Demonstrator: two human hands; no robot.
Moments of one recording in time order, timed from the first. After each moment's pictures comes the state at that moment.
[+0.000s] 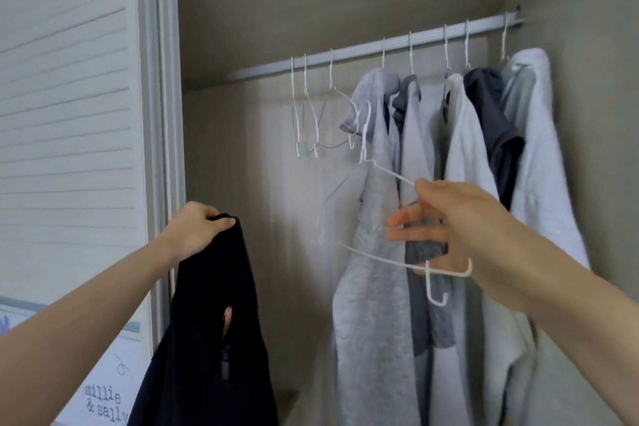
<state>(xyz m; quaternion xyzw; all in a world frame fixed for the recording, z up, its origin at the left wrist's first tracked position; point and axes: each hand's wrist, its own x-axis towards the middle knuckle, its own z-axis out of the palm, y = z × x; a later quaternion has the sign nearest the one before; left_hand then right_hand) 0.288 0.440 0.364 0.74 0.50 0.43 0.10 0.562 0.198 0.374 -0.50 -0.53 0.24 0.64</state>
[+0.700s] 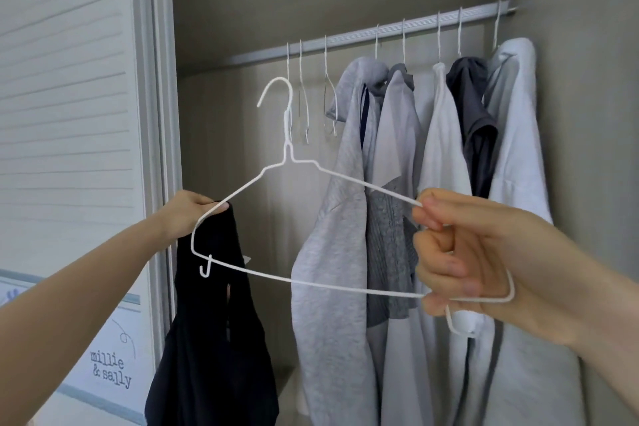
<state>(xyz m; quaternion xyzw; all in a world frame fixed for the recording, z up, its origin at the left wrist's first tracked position) 0.283 0.425 0.357 0.73 0.48 0.44 0.21 0.592 0.142 0.353 -0.33 -0.61 0.49 0.52</state>
